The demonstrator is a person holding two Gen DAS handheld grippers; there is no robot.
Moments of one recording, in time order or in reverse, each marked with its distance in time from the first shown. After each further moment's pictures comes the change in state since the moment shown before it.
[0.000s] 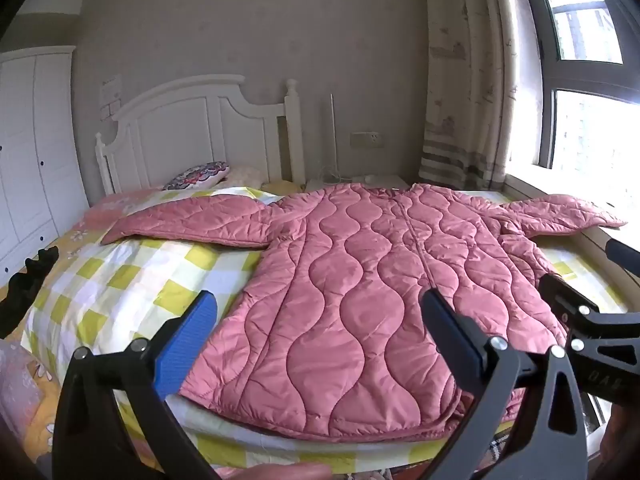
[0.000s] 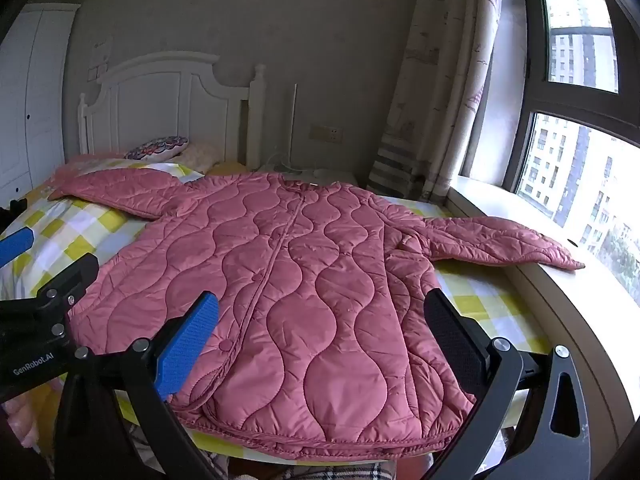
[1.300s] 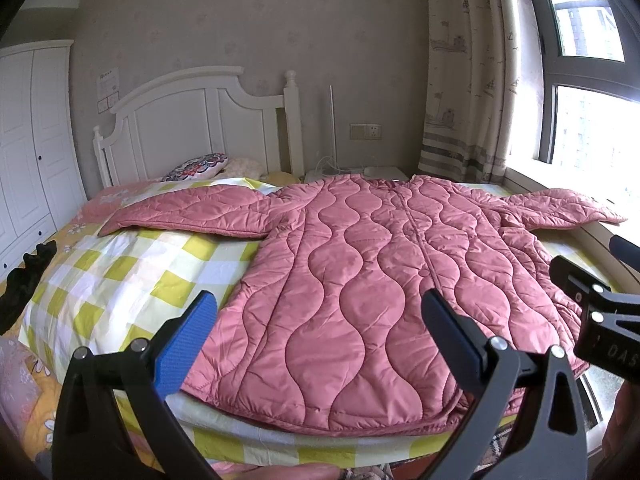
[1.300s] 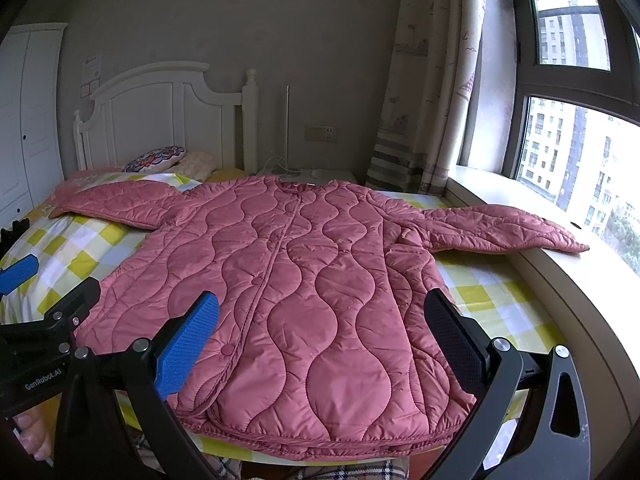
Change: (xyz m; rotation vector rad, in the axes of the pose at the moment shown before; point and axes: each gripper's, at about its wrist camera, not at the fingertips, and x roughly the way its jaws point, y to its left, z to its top) left arm 0.004 -0.003 -0.008 -0.005 0.021 -0.005; right arm 0.001 -0.006 -0.002 0.057 0.004 0.014
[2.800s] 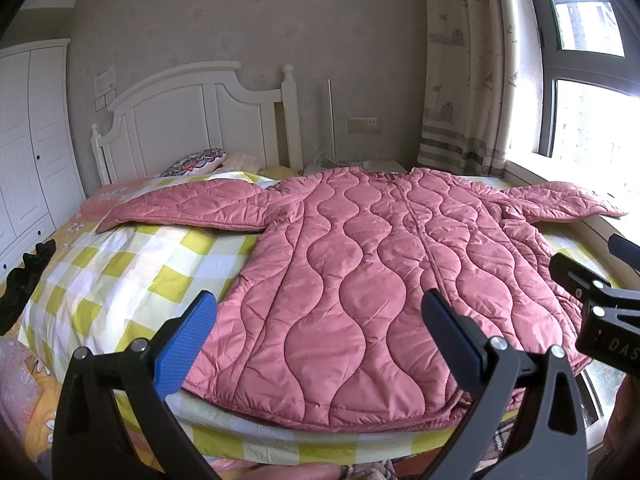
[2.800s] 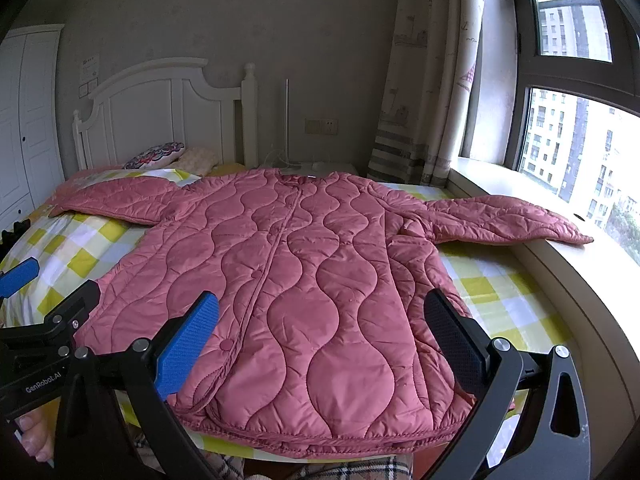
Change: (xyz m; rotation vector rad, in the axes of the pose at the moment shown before) left arm 0.004 -0.002 -0.016 0.004 0.014 -0.002; right arm 0.005 -0.001 -0.007 0.011 0.010 0.005
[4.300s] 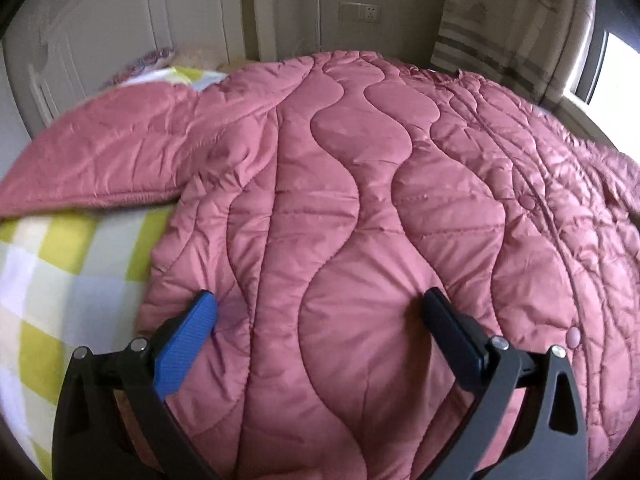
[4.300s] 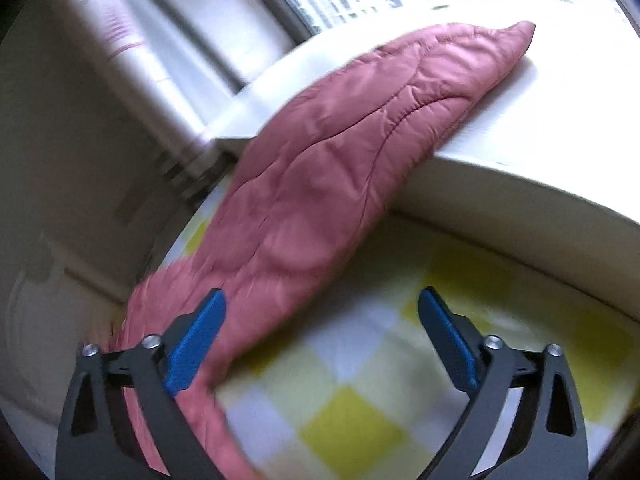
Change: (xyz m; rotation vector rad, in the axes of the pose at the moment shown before) left arm 0.265 0.033 0.036 -0.007 0.430 -0.116; right arm 0.209 -0.316 0.008 0.999 0.174 -0.231
